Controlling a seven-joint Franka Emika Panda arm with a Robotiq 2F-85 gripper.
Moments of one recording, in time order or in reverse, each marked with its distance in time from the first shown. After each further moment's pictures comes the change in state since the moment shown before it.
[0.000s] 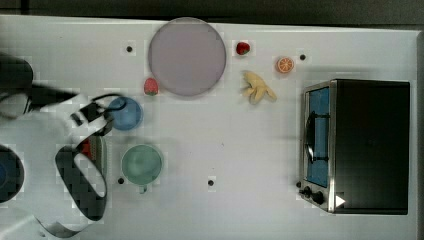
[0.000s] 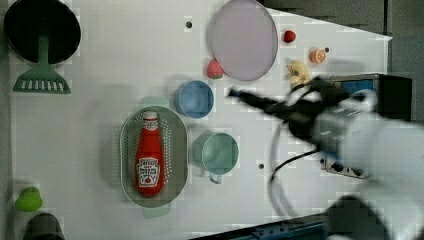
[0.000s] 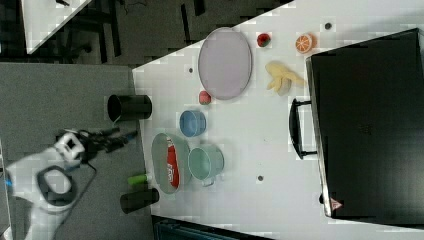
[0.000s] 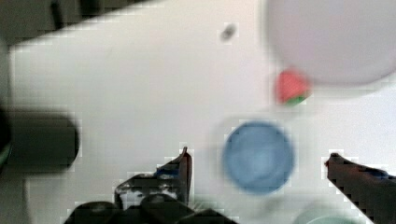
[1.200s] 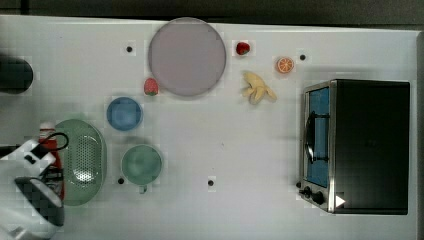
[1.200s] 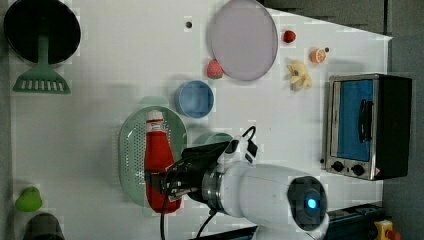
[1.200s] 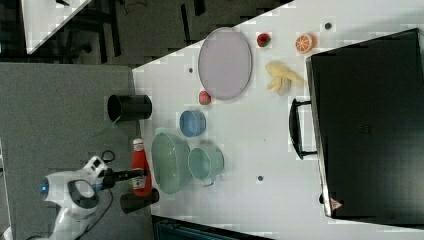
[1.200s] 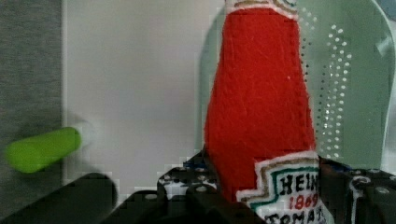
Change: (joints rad) arm 0.211 0.291 0.121 -0.059 0.020 0.053 -0.078
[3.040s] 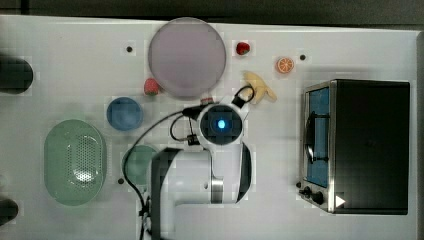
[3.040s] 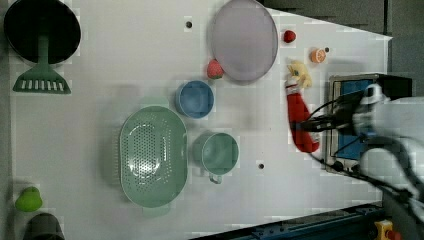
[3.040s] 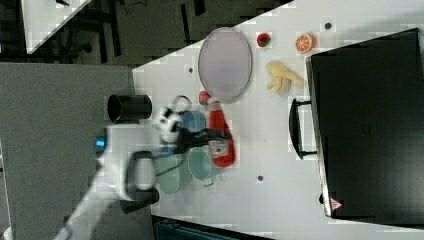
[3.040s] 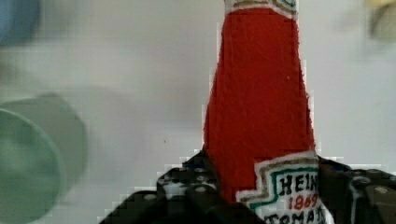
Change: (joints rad) arm -0.167 -0.235 -0.652 -0.162 0.048 -0.156 -0.950
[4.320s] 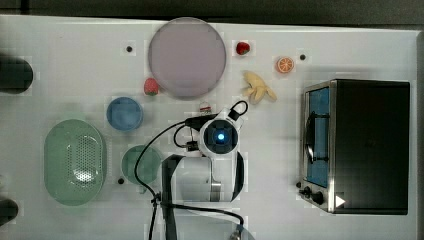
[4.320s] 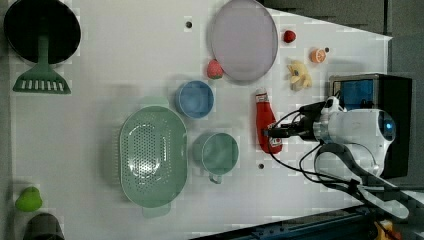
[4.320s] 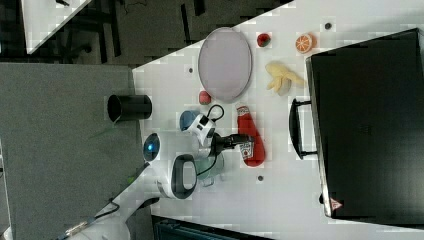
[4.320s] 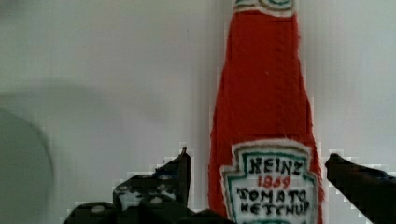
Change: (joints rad) arm 0.012 0.250 -0.015 -0.127 0.007 0.378 0.006
